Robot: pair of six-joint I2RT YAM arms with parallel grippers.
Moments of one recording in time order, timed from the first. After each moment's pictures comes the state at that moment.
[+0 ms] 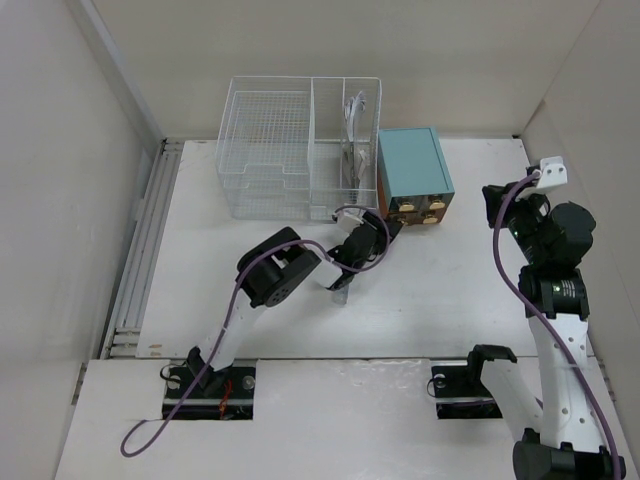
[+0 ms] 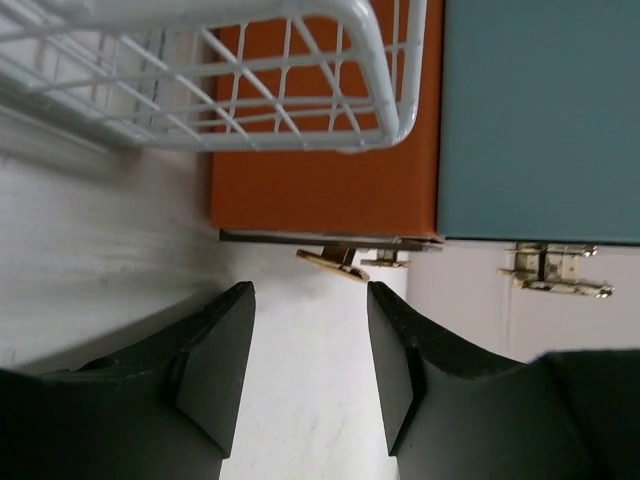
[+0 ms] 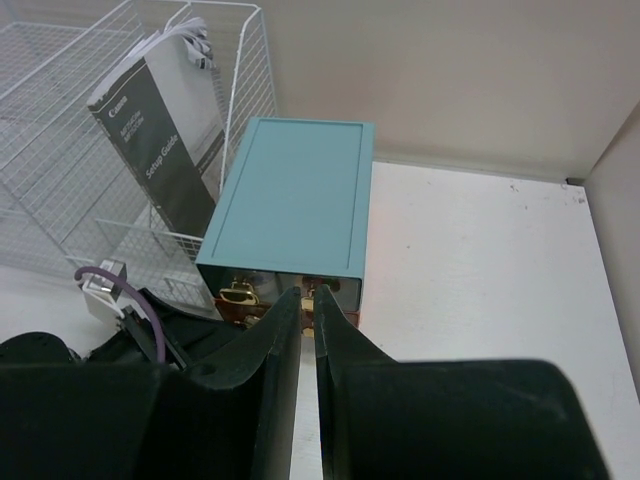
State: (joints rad) left arm -0.91 2.29 1.19 0.85 -0.33 -1.40; right arm -0.10 0.72 0.91 -0.20 -0.30 0.02
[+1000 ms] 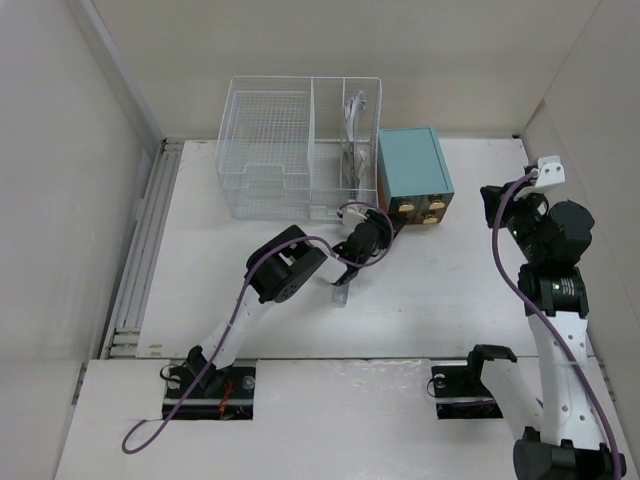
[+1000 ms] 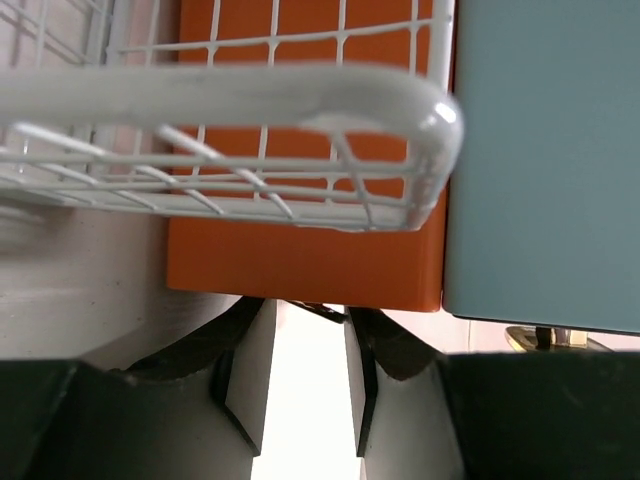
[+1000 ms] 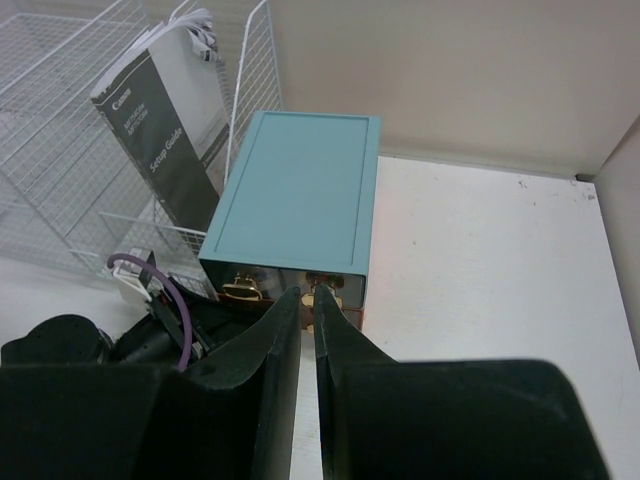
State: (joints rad) left arm -0.88 2.40 1.31 0.92 -0.28 -1.47; right arm -0.10 0.73 0.91 -0.20 -0.32 0.02
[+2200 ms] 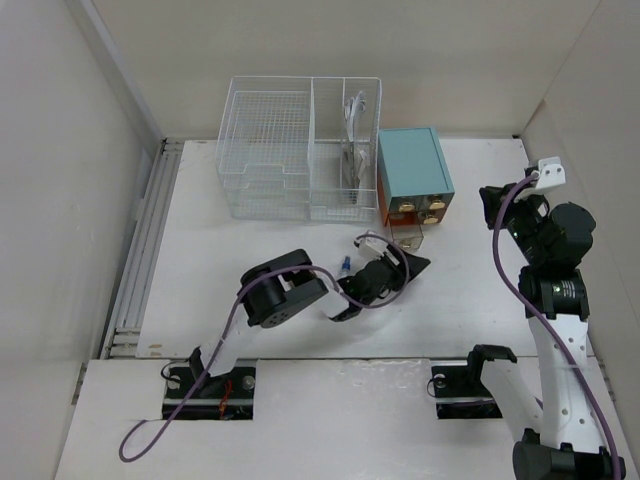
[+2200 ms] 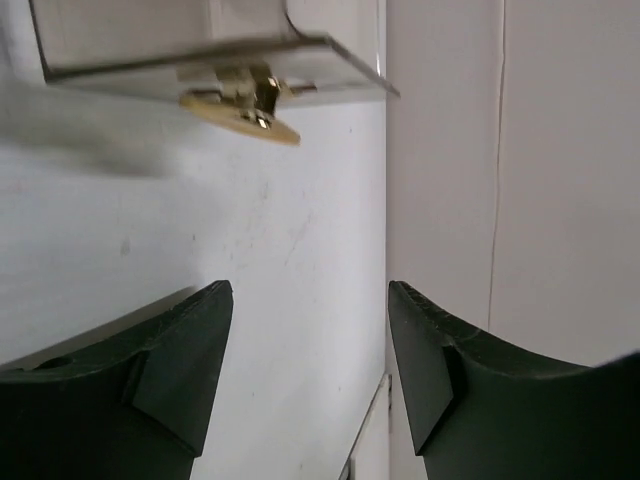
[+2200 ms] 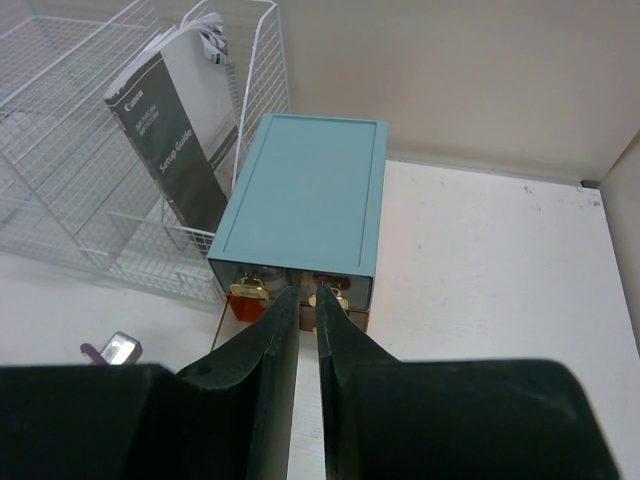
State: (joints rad) left arm -1.11 2.24 1.06 0.99 -0.30 -1.42; right arm -0.10 0.72 0.91 -0.20 -0.34 0.02
